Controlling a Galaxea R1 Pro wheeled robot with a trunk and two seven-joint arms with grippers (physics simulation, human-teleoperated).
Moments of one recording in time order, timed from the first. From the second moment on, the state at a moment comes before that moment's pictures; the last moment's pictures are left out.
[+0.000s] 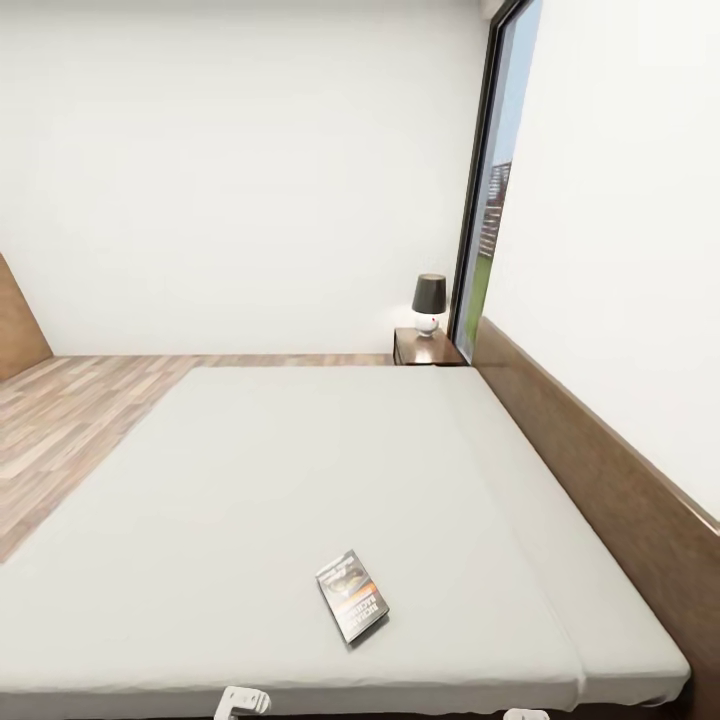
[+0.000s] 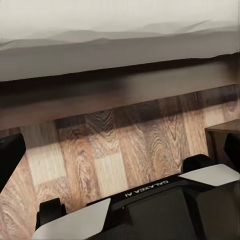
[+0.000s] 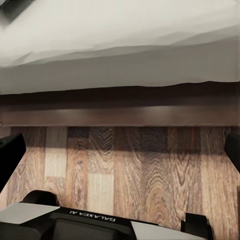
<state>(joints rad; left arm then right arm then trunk) -0.47 0.05 0.18 -0.04 -0.21 -0.02 -0.43 -0.44 -0.09 0.00 0.06 -0.16 -0.23 0.44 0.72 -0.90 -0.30</state>
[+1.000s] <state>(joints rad) -0.47 0.05 0.18 -0.03 -0.21 -0.02 -0.43 -0.44 -0.09 0.00 0.06 -0.16 -0.23 0.44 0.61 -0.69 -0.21</state>
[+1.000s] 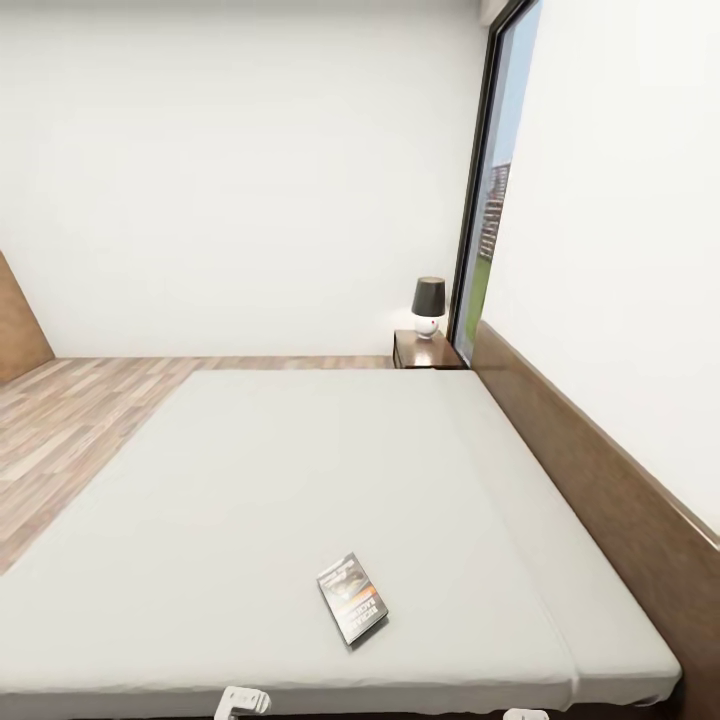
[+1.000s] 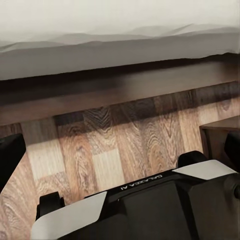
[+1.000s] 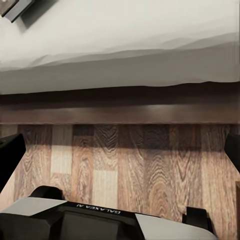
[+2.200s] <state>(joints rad) -0.47 0.05 0.18 -0.04 -0.21 -0.02 -0.43 -0.44 -0.09 0.00 0.06 -0.16 -0.23 0.44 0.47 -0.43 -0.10</state>
